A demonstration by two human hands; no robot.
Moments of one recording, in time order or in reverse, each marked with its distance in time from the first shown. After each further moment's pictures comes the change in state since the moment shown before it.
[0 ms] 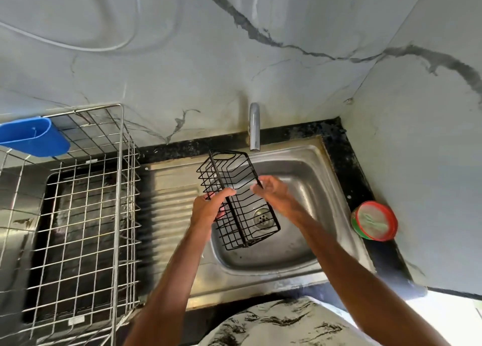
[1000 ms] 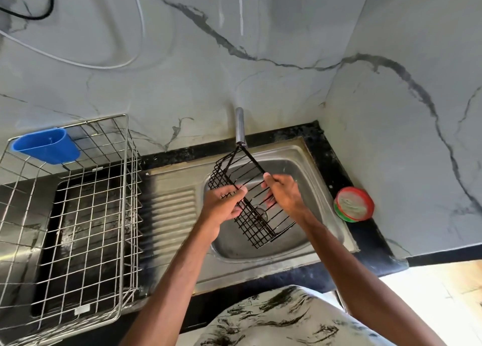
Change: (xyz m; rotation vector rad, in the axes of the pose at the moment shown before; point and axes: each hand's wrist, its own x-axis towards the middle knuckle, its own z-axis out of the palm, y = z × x) left_hand -0.118 0.010 0.016 0.027 -0.217 0.246; right_hand -0.102 -0.020 -0.021 0.068 0.307 -0.084
